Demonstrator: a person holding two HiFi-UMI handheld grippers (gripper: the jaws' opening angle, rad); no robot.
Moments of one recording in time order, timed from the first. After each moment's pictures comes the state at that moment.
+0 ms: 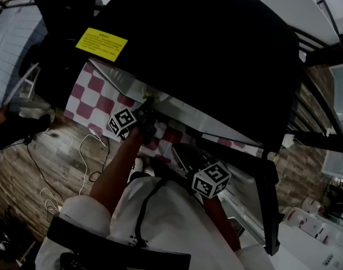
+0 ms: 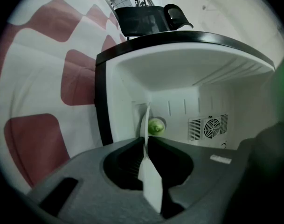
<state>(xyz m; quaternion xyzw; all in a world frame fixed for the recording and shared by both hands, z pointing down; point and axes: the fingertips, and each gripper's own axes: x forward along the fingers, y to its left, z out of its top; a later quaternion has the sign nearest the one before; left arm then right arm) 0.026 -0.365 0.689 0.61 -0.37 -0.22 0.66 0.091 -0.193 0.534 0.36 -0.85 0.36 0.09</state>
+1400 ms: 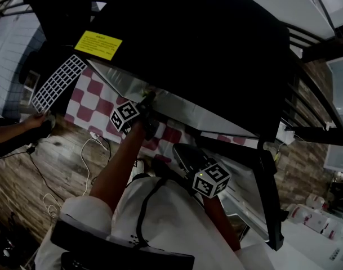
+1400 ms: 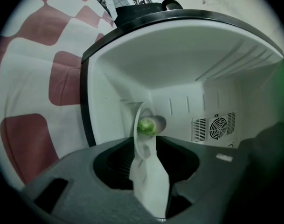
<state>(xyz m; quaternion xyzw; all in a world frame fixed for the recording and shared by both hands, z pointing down) 0.036 -0.381 0.683 0.60 -0.39 -0.19 0.67 0.097 -0.184 0.528 0.38 -0.85 0.36 0.07</state>
